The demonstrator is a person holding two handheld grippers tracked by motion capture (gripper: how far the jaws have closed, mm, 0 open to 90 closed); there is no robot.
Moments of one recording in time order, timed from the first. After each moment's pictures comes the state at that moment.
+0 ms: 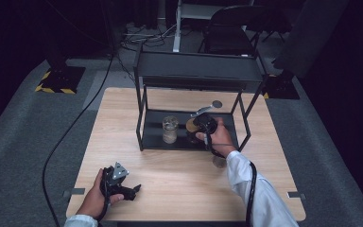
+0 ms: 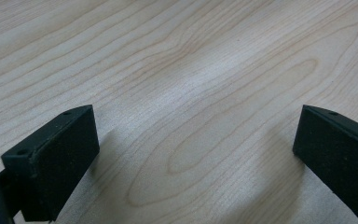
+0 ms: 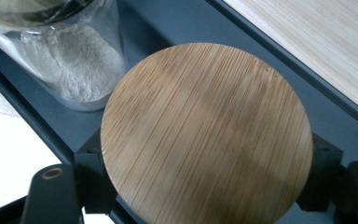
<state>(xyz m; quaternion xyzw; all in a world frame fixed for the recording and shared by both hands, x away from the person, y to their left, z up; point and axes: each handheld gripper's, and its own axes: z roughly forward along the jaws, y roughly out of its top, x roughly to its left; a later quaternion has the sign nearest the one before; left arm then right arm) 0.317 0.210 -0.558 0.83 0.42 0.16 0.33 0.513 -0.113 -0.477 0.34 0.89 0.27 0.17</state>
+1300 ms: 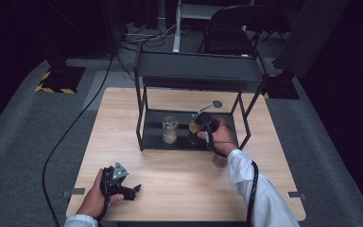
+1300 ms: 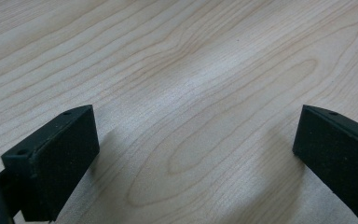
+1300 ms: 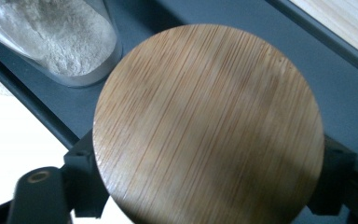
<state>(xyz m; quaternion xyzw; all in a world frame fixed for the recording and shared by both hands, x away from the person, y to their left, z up) 0.317 0.211 -0.558 0.83 0.42 0.16 0.33 0.519 -0.118 -0.480 0.38 0.89 0.22 0.12</state>
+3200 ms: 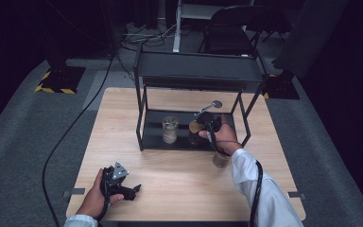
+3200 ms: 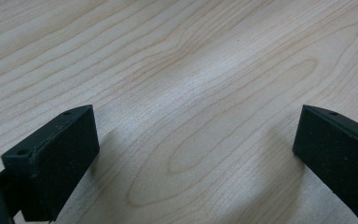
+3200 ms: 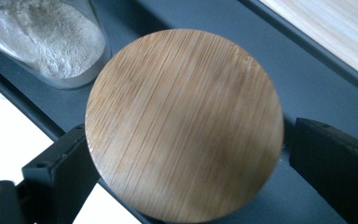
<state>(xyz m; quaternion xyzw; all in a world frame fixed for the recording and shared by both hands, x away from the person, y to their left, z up) 0.317 0.211 -0.558 0.83 0.42 0.16 0.33 0.515 -0.124 -0.471 0.39 0.88 0.22 0.14</state>
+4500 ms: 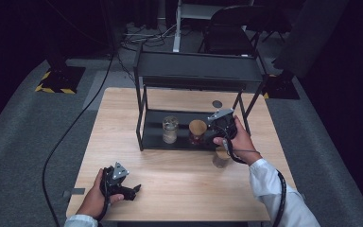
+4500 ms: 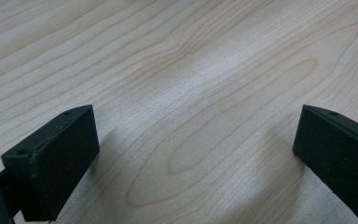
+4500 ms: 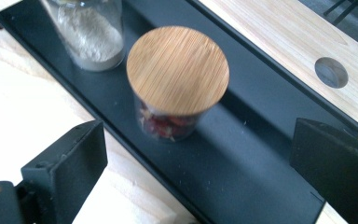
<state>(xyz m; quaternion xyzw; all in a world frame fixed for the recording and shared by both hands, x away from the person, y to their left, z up) 0.317 0.211 -0.558 0.83 0.42 0.16 0.33 0.464 -0.163 -0.433 0.35 0.88 0.27 0.20</state>
